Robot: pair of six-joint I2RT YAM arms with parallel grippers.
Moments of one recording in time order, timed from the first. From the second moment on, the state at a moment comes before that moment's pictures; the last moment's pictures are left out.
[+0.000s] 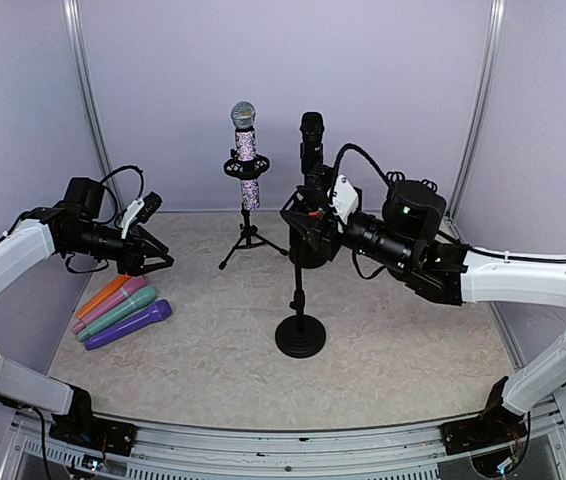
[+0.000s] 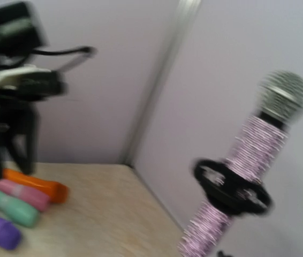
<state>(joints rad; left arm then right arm) -0.13 1.28 1.08 -0.69 0.82 0.55 0.94 1.43 1.04 0.52 -0.07 -0.40</state>
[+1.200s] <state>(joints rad) -0.15 1.28 1.08 -0.67 0.77 0.52 0.80 1.26 1.03 0.50 -0.19 -0.15</state>
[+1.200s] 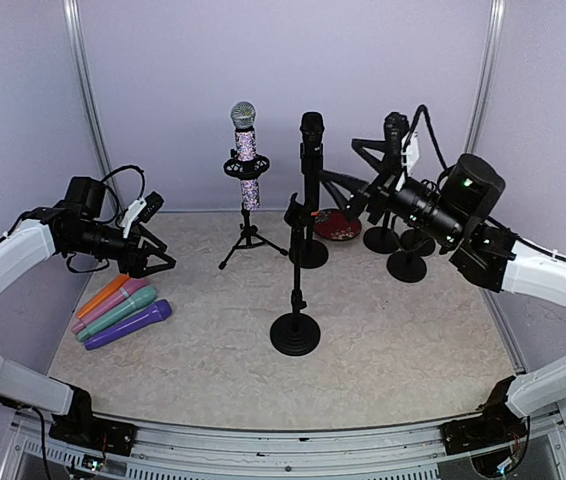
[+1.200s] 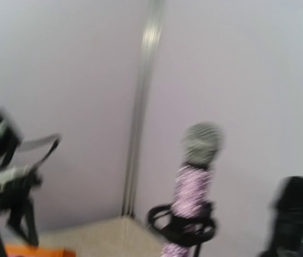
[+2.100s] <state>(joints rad) -0.05 1.22 1.09 -0.66 0.66 0.50 0.80 1.42 0.70 0.22 -0.43 1.02</state>
